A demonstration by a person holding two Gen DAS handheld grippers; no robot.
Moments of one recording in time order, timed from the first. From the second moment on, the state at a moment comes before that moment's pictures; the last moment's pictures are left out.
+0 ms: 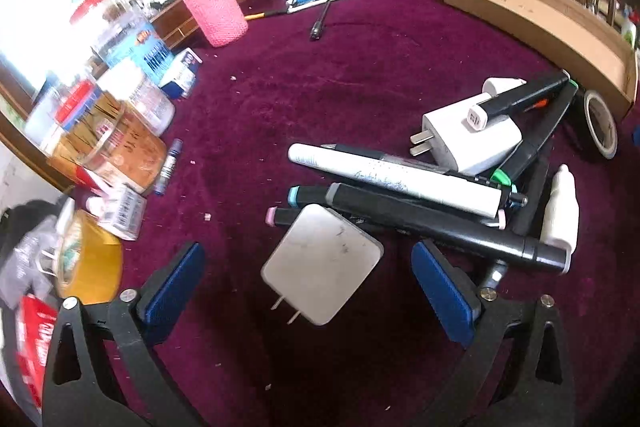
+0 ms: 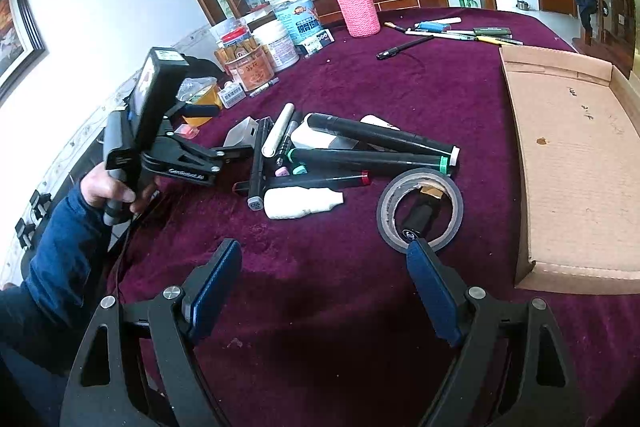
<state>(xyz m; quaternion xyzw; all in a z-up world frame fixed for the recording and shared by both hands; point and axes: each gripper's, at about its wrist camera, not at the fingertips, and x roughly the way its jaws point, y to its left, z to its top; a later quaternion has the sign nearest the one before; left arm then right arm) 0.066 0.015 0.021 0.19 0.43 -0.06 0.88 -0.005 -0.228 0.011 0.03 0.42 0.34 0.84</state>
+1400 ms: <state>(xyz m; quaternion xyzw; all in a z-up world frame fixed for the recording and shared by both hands) 0.012 0.009 0.002 0.05 0.46 -0.06 0.88 0.040 -0.219 -0.011 -0.10 0.42 0.24 0.87</state>
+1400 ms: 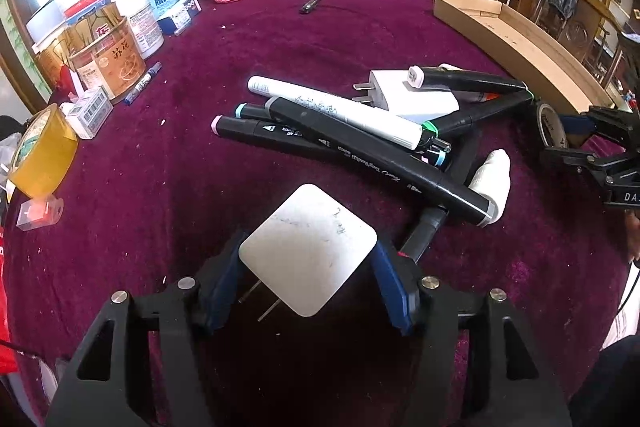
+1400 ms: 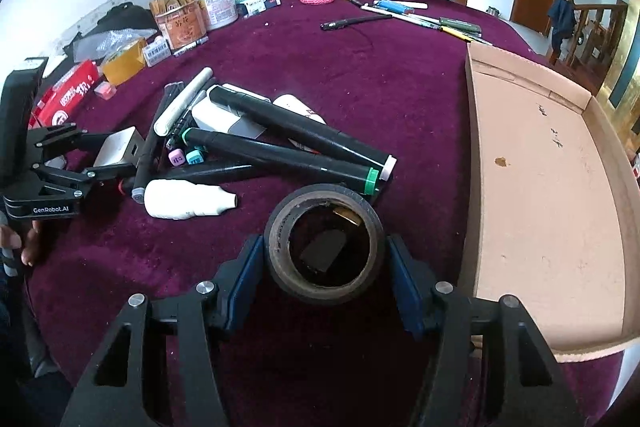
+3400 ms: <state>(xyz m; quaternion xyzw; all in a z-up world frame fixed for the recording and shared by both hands) 0.186 -0.287 0.043 0.05 0.45 -0.22 0.87 0.238 -0.394 0.050 0.11 0.48 0.15 0.86</state>
